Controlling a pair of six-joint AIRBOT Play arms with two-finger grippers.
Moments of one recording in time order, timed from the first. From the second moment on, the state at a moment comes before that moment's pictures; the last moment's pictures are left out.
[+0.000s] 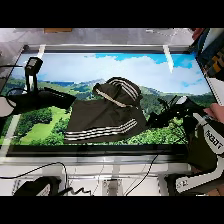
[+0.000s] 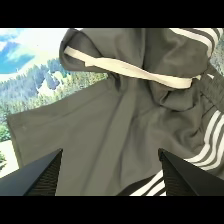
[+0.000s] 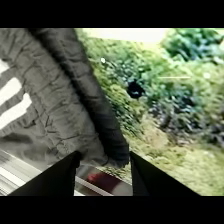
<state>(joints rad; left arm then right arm) -0.11 -0.90 1.06 1.08 -0.95 -1.16 -0.14 -1.66 1.05 -1.00 1.31 1.25</state>
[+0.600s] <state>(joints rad) 0.21 -0.90 1.05 1.08 -1.19 -1.27 -0.14 -1.68 1.04 -0.86 1.31 1.00</state>
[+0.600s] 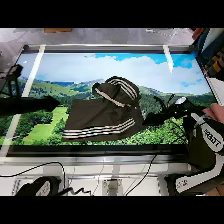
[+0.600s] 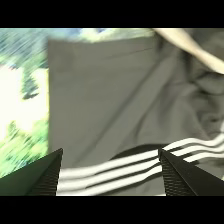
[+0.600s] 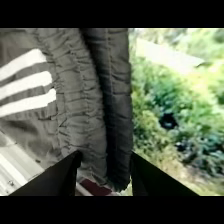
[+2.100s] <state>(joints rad) 0.54 -1.44 0.86 0.97 -1.29 -0.99 -0.03 -1.68 0.95 -0.70 1.29 1.00</state>
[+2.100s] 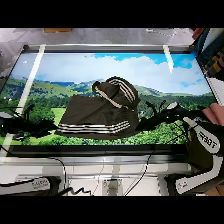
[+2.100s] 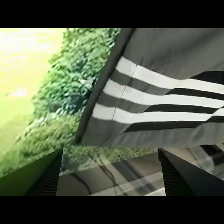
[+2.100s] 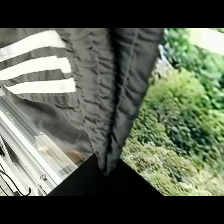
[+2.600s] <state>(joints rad) 0.55 -1.59 0.87 0.87 -1.27 -0.83 -0.03 -1.68 0.95 -0.70 1.29 1.00</state>
